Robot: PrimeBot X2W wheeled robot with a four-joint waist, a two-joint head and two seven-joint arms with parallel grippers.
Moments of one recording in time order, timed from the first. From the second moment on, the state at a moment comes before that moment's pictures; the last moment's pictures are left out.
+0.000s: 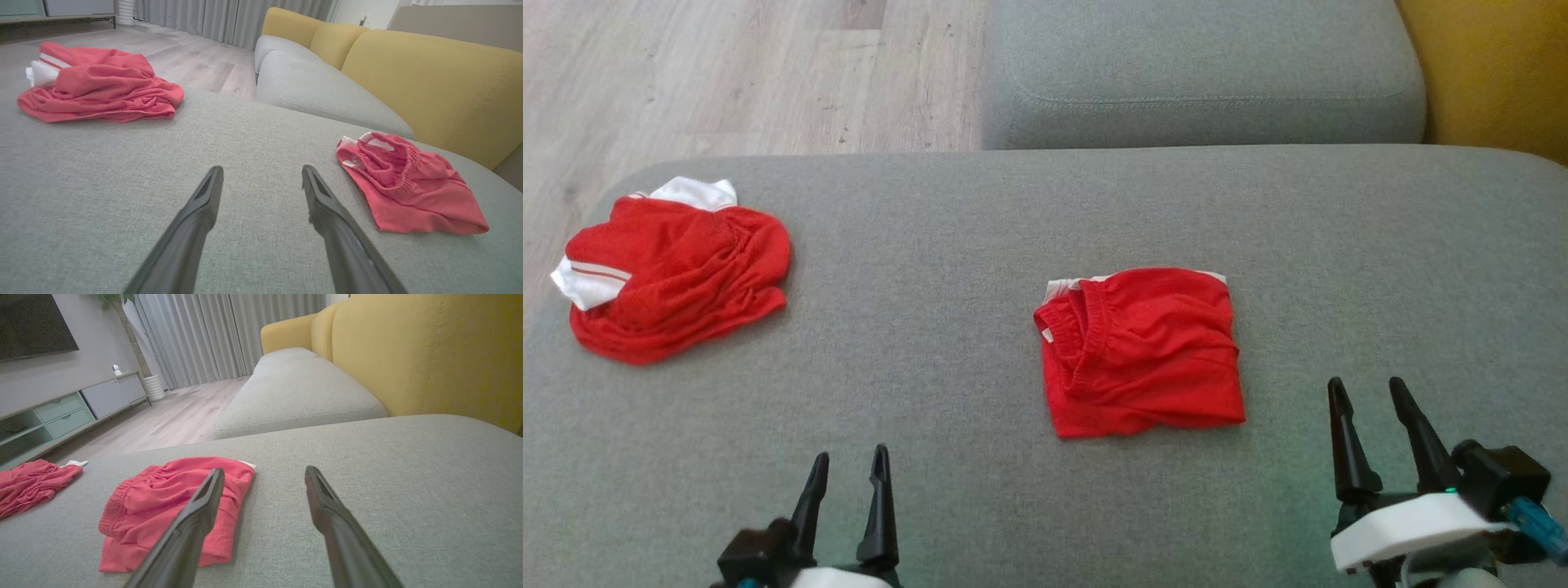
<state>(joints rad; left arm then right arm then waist) 0.05 0.24 -0.48 0.22 -0.62 0.18 -0.25 0.10 -0.04 0.00 0.15 0.22 0.13 -0.12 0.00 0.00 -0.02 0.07</state>
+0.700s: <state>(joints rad) 0.05 0.25 -0.48 0.21 -0.63 0.19 -0.25 0.09 -0.04 0.01 0.18 0.22 0.13 -0.12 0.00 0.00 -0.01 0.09</state>
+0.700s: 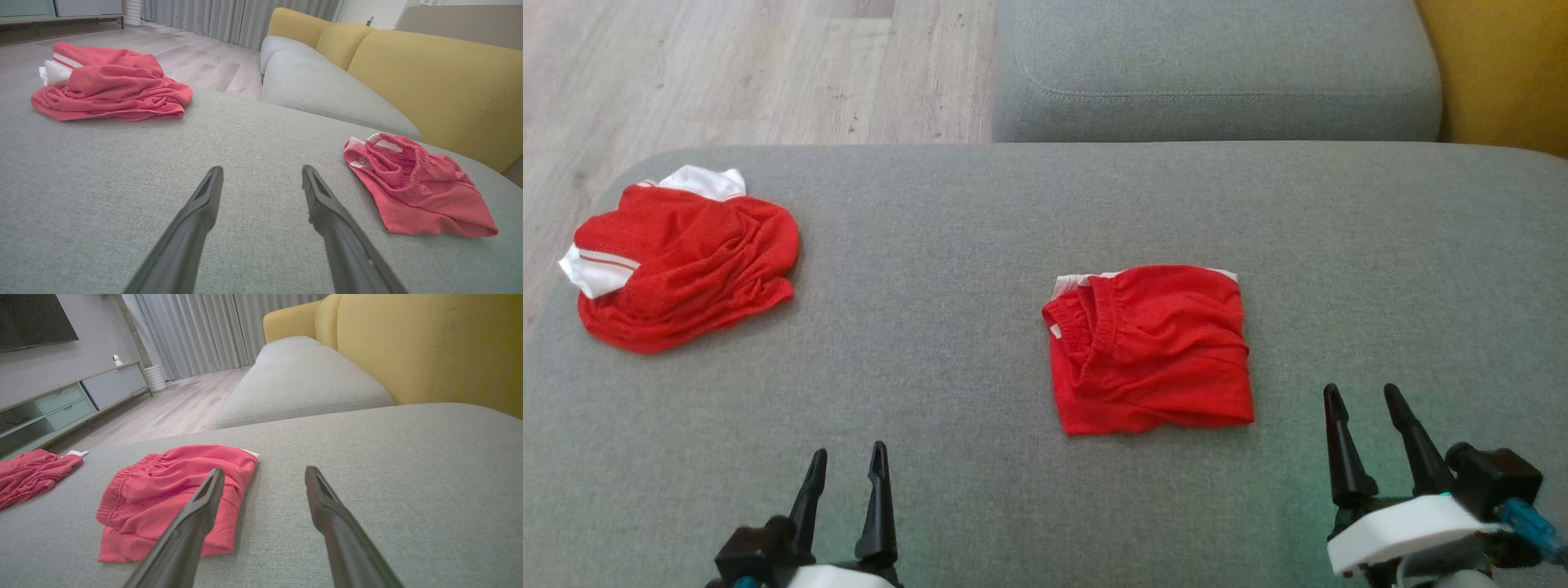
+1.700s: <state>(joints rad) -0.08 0.19 -0.46 0.21 -0.60 0.17 -0.25 -0.33 -0.05 -0.08 0.47 0.19 0.13 0.43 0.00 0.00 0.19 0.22</state>
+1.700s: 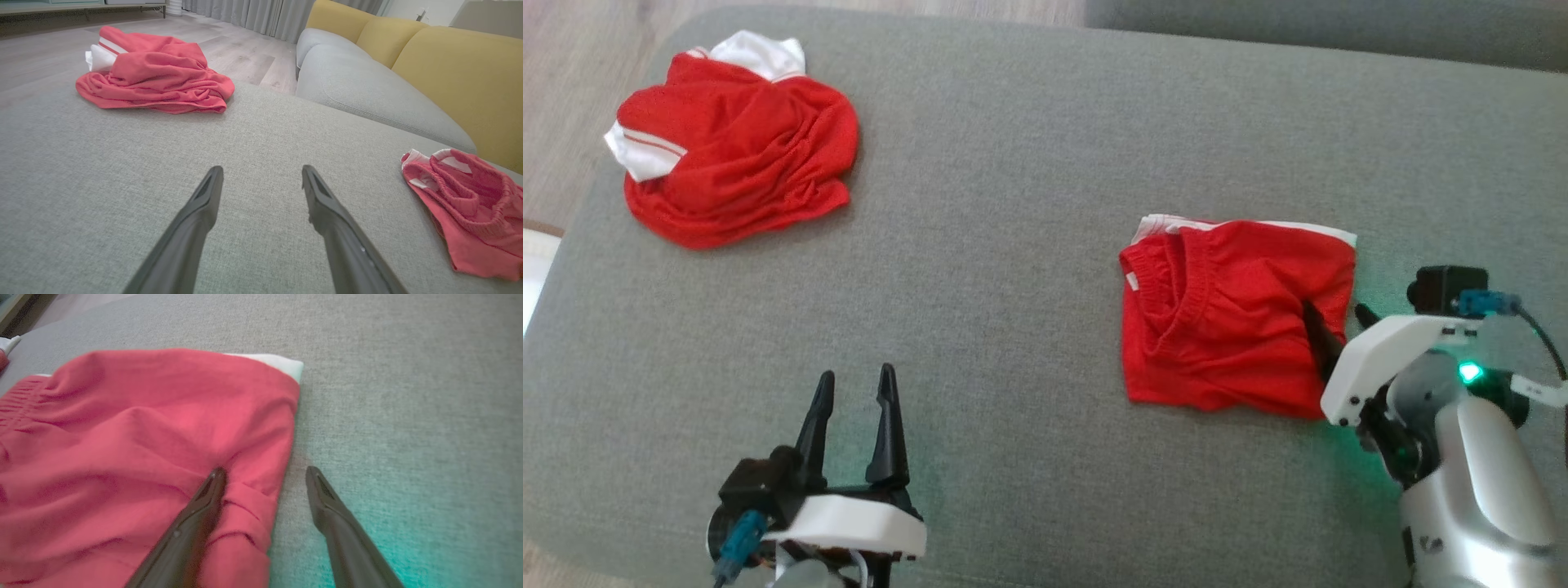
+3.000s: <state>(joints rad) -0.23 0.28 -0.45 0.03 -0.47 0.15 -0.12 -0.56 -0.11 -0.08 0.42 0.20 0.13 0.26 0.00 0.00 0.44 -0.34</state>
